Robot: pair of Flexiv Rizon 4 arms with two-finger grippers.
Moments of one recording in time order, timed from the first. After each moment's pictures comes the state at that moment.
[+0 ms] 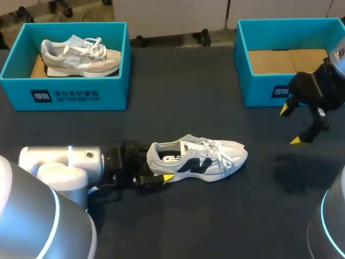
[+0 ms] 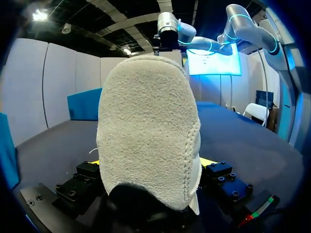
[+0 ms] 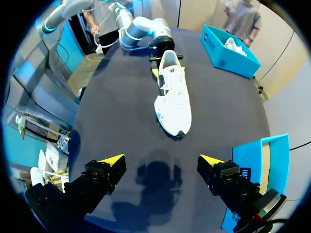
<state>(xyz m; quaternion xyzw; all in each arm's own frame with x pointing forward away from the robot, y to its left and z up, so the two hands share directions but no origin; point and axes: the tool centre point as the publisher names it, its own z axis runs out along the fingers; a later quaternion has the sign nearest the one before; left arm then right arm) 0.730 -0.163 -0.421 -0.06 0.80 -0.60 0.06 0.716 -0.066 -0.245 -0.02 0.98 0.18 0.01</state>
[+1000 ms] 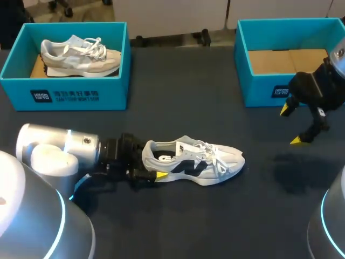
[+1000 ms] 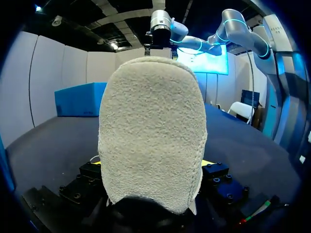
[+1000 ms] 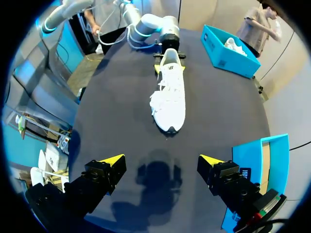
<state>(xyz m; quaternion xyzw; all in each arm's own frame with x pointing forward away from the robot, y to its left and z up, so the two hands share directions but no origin) 0.729 -0.149 -0.419 -0.02 0.81 -0.58 -0.01 0.716 -0.066 -0.245 -0.02 0.98 0.18 0.01</state>
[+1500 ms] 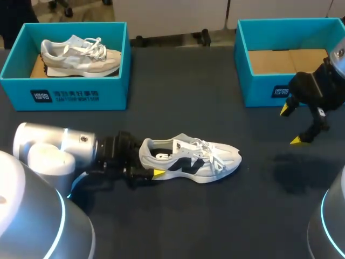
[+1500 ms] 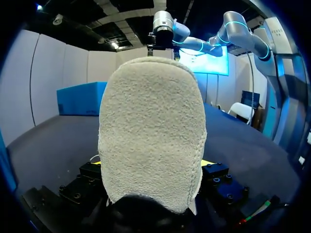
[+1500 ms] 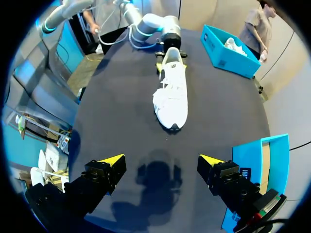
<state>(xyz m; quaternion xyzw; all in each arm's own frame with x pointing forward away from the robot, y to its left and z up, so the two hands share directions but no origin) 0.735 -0.141 -0.418 -0.02 0.81 -0.59 0.00 0.716 -0.066 -0.245 -0.02 0.98 0.18 0.01</state>
